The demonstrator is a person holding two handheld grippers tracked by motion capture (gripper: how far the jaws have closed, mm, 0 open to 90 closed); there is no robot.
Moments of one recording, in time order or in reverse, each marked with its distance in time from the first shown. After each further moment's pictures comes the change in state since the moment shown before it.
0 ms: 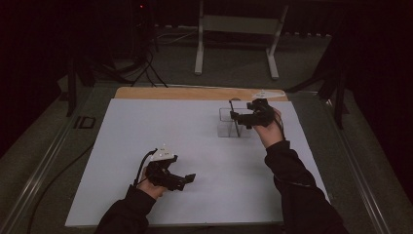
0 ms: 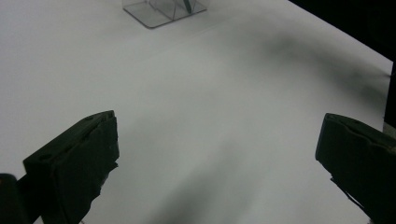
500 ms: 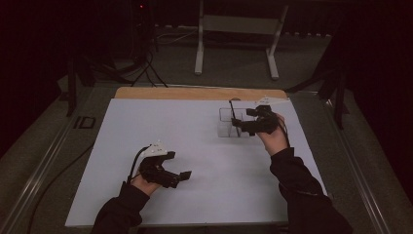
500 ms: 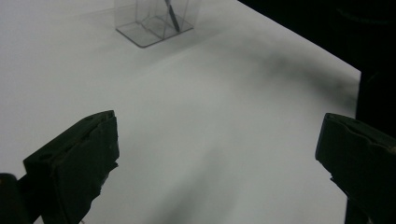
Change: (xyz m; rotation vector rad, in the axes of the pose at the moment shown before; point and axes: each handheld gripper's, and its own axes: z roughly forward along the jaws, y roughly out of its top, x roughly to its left) left arm 0.010 0.007 -0.019 -0.036 -0.065 0.030; right arm 0.006 -0.016 -0.017 -0.011 0.094 -0.010
